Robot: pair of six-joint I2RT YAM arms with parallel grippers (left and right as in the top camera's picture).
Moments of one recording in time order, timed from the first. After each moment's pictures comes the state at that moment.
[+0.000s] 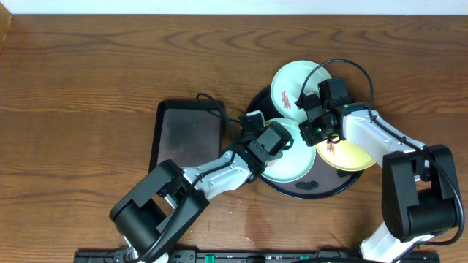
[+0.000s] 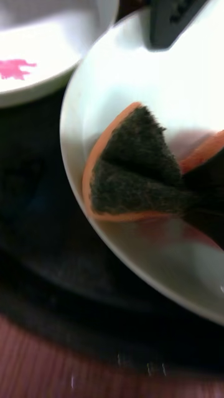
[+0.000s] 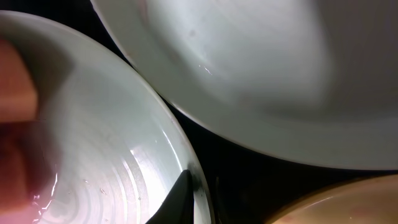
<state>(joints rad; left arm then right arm) -0.83 1.85 0.94 -0.09 -0.25 -1.03 0.21 1.83 1.04 -0.51 -0.21 -0.19</state>
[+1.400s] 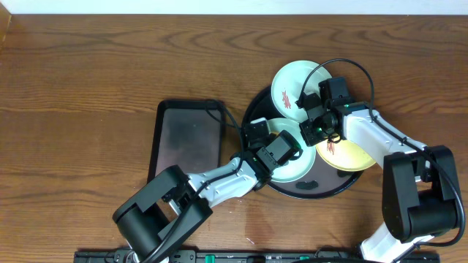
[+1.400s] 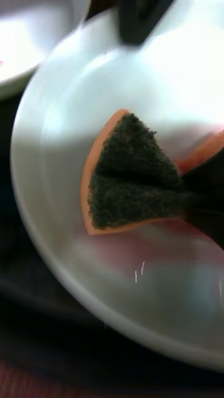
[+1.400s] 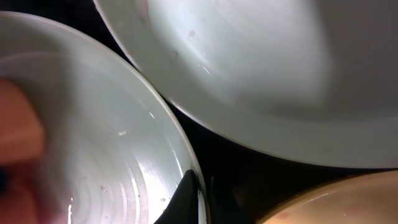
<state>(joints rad) -0.91 1.85 0.95 -0.16 -0.30 -1.13 0.21 1.83 1.04 -0.51 -0.21 -0.19</state>
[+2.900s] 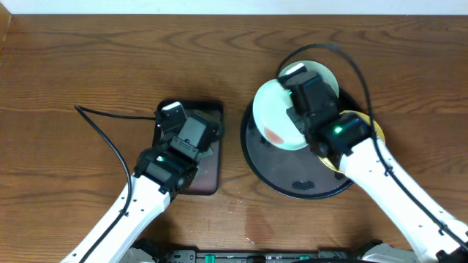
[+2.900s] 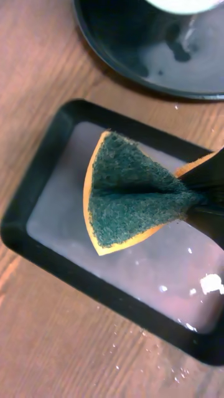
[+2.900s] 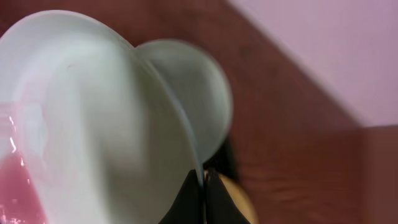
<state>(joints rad) -0.53 1.20 0.93 -0.81 -0.39 -0.86 0.58 1.44 1.18 -0.60 0.54 -0.22</state>
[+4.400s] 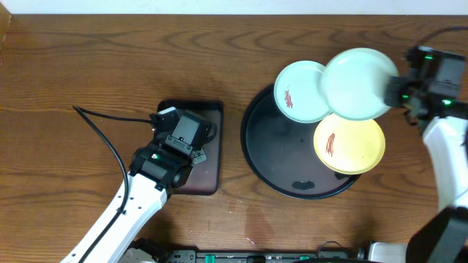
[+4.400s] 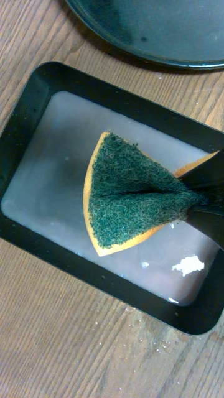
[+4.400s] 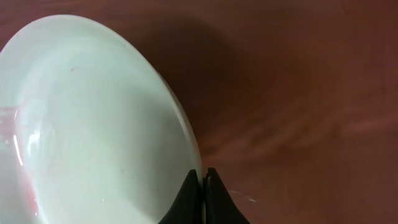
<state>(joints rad) -0.49 1.20 0.92 -0.89 -0.34 -0.83 -0.27 1.56 1.18 -0.48 -0.09 0.00</state>
